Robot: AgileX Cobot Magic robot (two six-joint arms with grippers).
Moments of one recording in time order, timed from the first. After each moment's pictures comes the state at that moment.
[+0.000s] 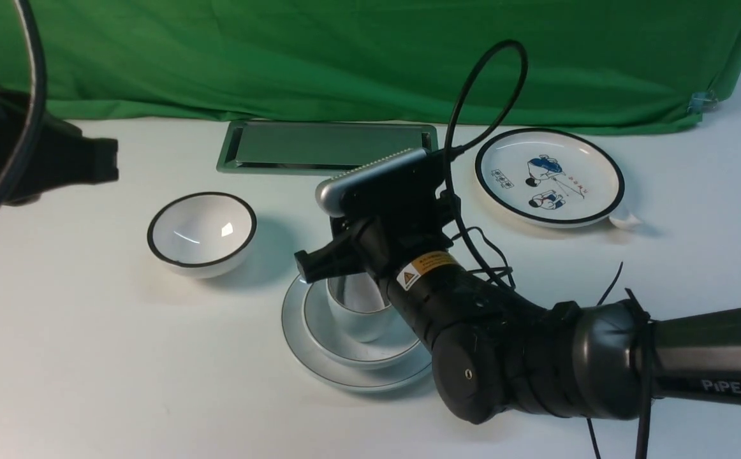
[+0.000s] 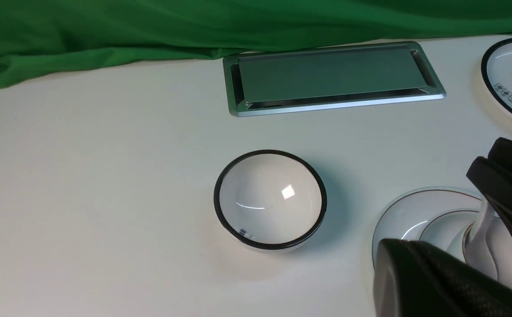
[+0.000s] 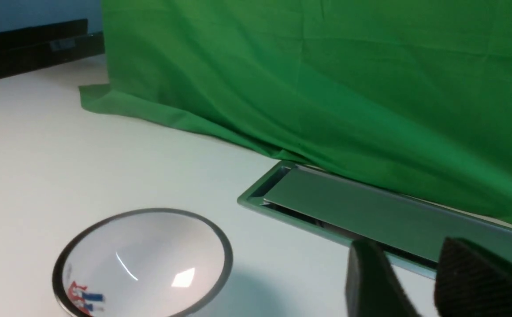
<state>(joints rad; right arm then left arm) 0.87 1.95 -1.04 0.52 -0.94 -0.38 -0.49 0.95 -1.00 0.44 0.77 -0.52</state>
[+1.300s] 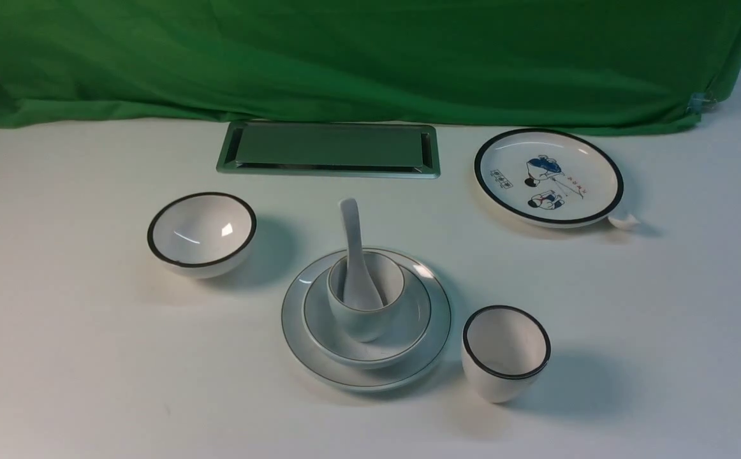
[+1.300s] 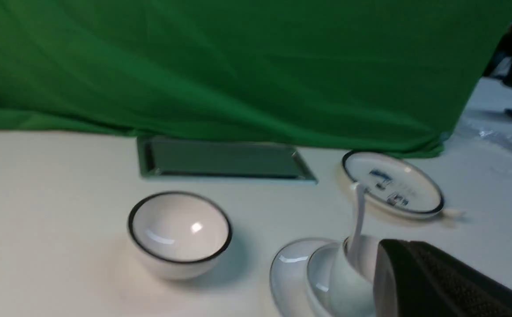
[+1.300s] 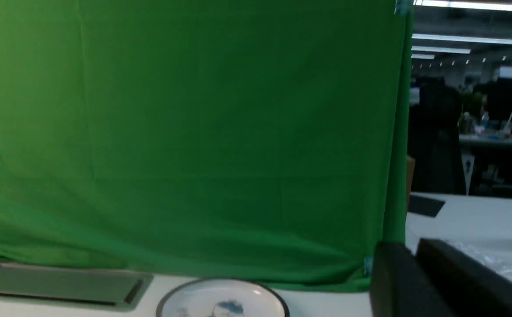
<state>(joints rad) 0.04 0.00 -0.16 0.06 -0.13 -0.09 -0.49 0.18 -0.37 0.33 0.32 -0.55</state>
